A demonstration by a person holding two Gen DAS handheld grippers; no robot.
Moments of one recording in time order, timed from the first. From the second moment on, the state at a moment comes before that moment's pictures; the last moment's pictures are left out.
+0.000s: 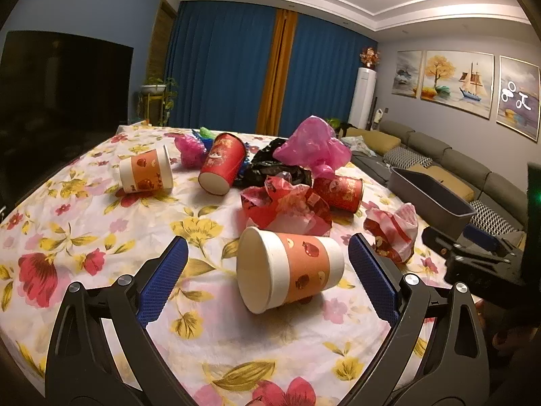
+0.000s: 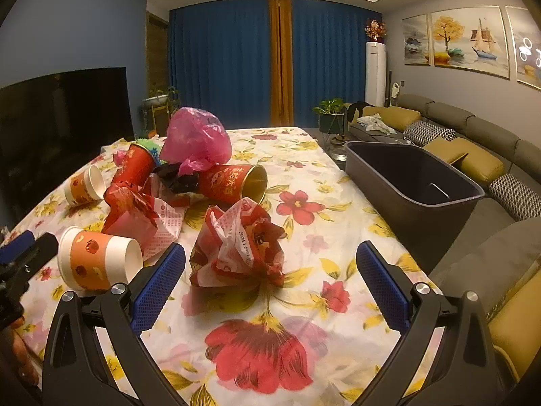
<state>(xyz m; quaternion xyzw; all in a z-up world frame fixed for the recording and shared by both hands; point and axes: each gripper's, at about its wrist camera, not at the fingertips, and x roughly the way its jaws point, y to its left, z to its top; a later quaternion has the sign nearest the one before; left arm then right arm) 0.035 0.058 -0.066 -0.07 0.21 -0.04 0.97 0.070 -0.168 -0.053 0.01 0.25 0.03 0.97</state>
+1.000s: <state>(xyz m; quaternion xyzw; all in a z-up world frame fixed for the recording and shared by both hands) 0.147 0.068 -0.054 -0.04 0.27 -0.14 0.95 0.119 -0.140 -0.070 -0.02 0.29 0.08 0.95</state>
